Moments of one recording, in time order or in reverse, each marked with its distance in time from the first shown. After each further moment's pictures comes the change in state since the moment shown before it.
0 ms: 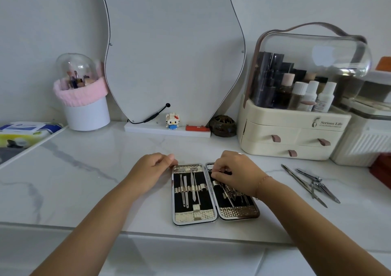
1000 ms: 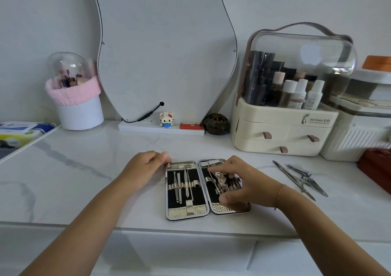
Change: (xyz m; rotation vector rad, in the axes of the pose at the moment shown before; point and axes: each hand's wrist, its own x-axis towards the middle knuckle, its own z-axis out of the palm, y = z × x) left_hand -0.001 0.002 0.001 -0.002 0.004 0.008; right_hand -0.043 0.015 -0.011 0.334 -0.162 -0.002
